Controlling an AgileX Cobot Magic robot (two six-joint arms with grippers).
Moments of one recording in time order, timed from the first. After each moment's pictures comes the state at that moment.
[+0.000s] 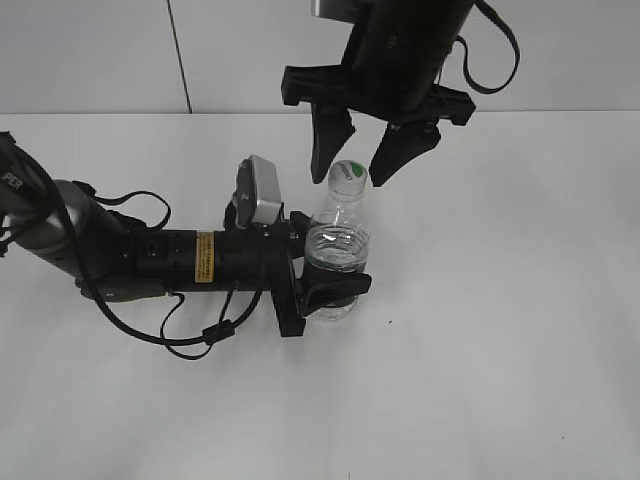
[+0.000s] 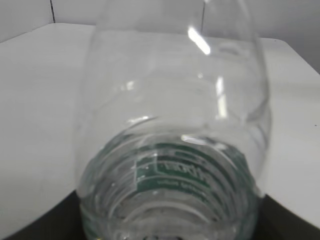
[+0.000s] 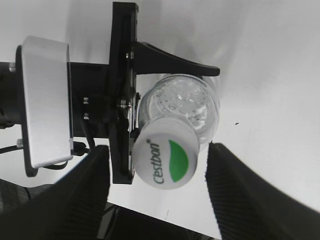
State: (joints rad) left arm -0.40 2.31 -1.06 1.15 -1.16 -0.40; right arm 0.59 1.97 -1.76 0.26 1.22 0.23
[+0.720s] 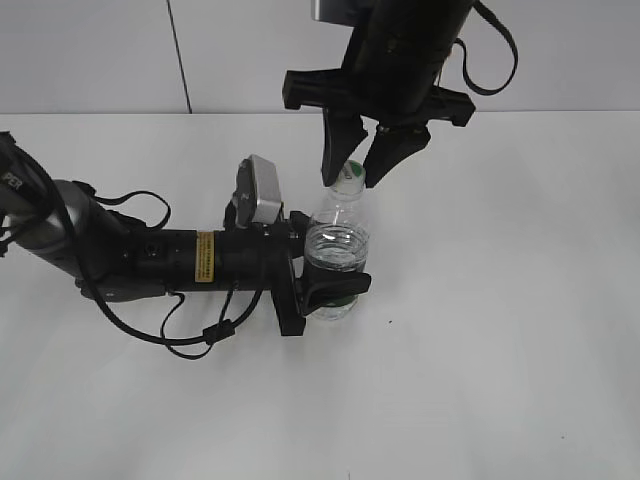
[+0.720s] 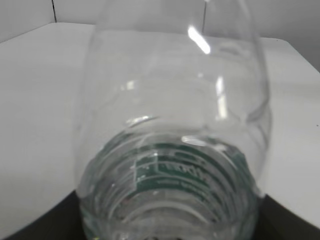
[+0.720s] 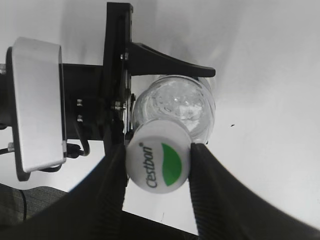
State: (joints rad) left arm -0.40 2.31 -1.06 1.15 -1.16 -0.40; right arm 0.59 1.98 -1.76 0.25 1.22 0.23
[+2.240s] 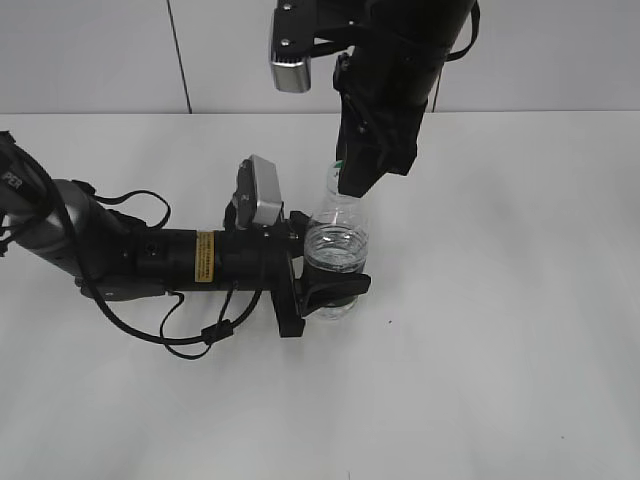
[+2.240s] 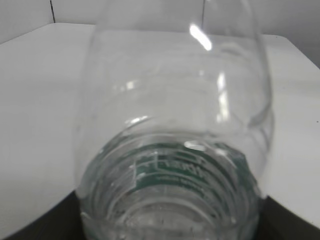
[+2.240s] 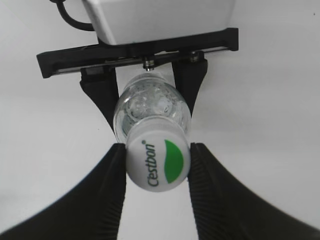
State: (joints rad) left arm -0.40 2.31 -1.06 1.16 -1.16 -0.40; right arm 0.59 1.98 -1.77 0.22 1.22 -1.18
